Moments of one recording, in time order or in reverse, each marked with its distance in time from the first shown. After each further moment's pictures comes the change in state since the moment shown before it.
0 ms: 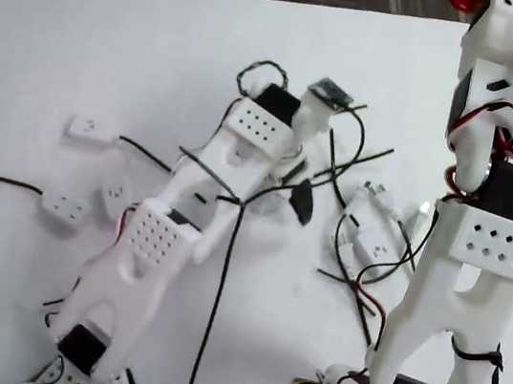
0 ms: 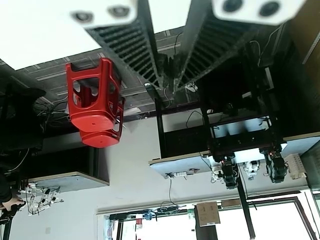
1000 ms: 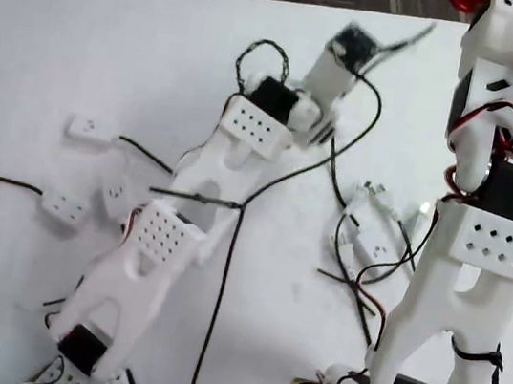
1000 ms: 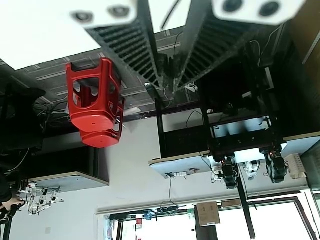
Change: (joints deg) left arm 0.1 5.5 -20.2 -19.7 -0.6; right arm 0.0 0.0 0.0 0.0 0.0
